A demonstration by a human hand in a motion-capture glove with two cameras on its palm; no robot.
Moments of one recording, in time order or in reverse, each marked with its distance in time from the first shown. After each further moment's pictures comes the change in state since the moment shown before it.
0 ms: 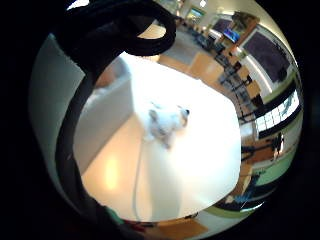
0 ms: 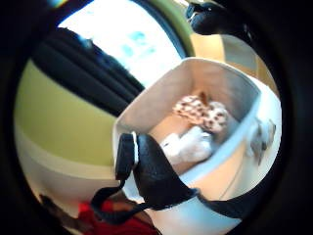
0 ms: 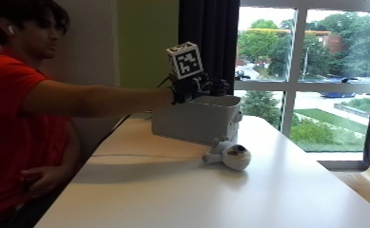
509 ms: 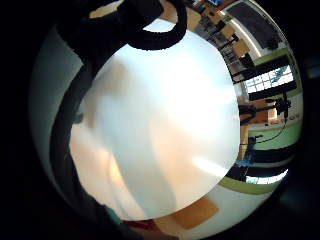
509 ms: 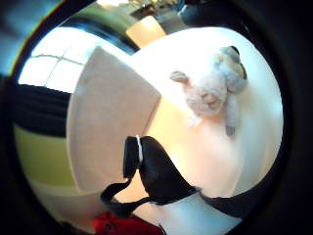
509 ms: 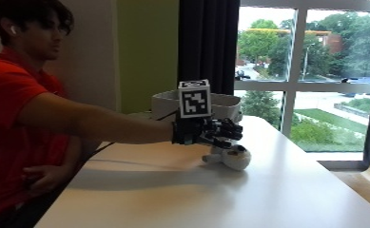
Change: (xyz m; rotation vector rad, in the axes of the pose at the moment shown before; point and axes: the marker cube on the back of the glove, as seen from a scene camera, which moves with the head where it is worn) arm 0.136 0.052 0.076 -0.185 0.123 0.363
